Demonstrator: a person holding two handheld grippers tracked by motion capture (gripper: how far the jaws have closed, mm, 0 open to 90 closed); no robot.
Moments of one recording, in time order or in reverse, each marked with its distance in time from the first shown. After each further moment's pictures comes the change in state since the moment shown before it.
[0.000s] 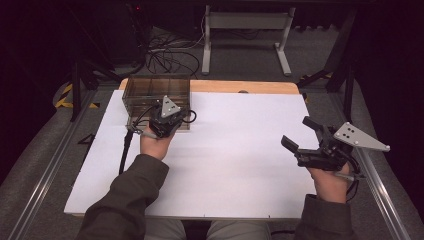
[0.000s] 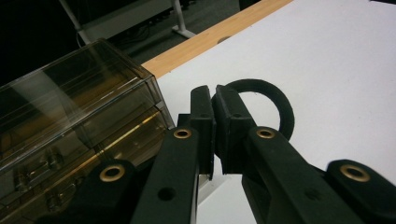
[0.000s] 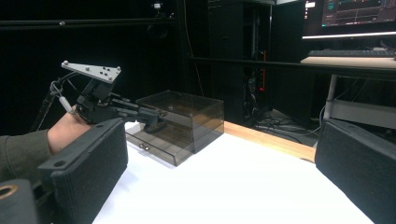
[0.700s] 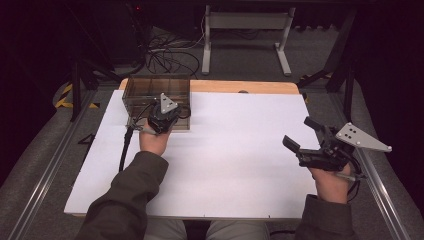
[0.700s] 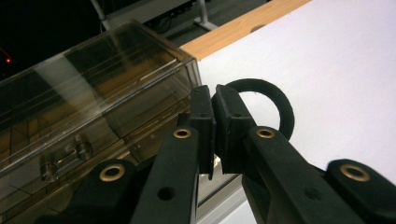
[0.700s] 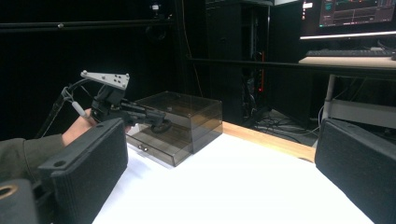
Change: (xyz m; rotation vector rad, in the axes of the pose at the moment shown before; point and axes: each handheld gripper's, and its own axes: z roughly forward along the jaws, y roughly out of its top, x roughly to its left) left arm 0.018 -0.013 0.023 0.042 0.093 -0.020; right arm -0.003 -0.001 -0.002 -0.004 -0.004 0.007
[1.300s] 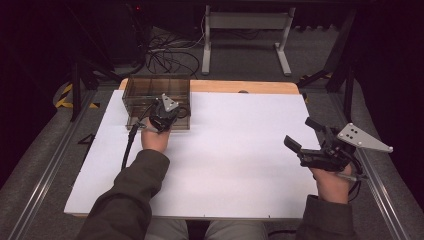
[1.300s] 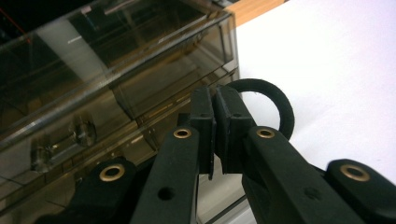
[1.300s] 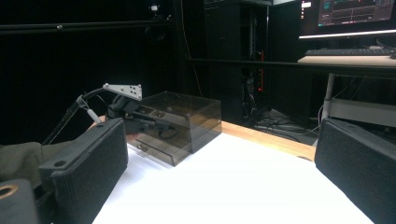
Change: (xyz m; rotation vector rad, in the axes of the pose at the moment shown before) left arm 0.010 -0.015 0.032 0.076 0.062 -0.018; right arm -0.003 -0.001 -0.002 -0.003 -0.002 0.007
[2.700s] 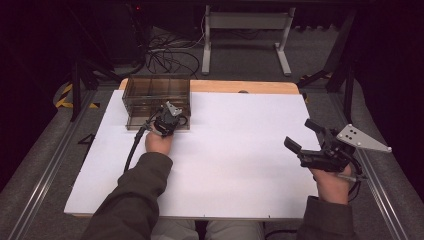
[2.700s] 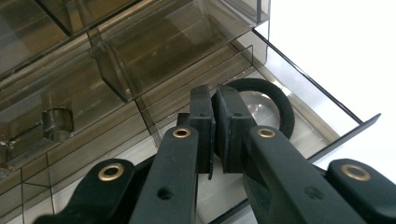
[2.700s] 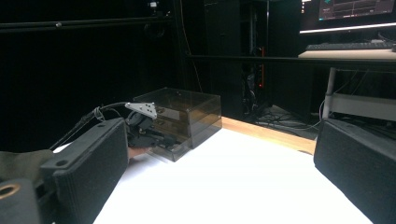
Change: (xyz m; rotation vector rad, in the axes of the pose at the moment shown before) left arm -0.006 -0.029 0.040 0.115 0.027 0.002; right arm -0.003 -0.006 0.000 0.015 0.001 0.012
